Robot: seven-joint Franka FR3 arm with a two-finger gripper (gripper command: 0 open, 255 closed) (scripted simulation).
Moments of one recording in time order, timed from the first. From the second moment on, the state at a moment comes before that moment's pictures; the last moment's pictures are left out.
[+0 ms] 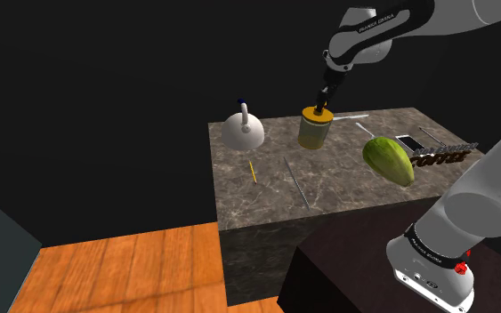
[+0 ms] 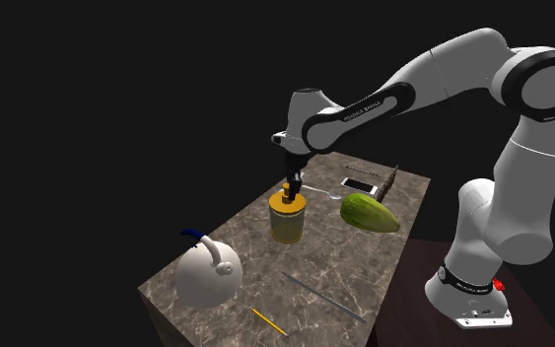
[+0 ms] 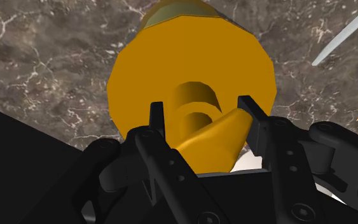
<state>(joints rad) -0.06 -0.04 -0.23 -2.20 0.05 2.26 -0.55</state>
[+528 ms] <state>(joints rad) -0.06 -0.05 -0.23 -2.19 0.05 2.23 -0.55</state>
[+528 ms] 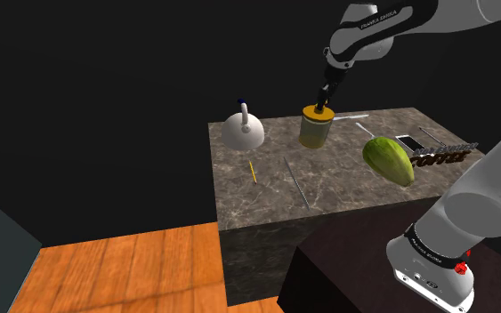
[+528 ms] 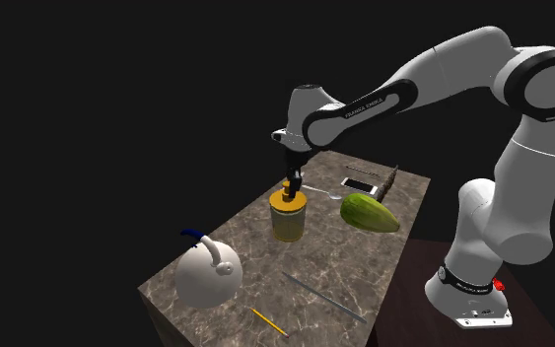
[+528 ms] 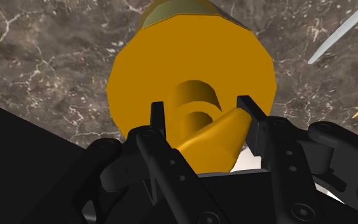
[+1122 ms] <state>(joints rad) -0.06 -0.09 -0.22 -2.11 0.03 2.11 -0.54</state>
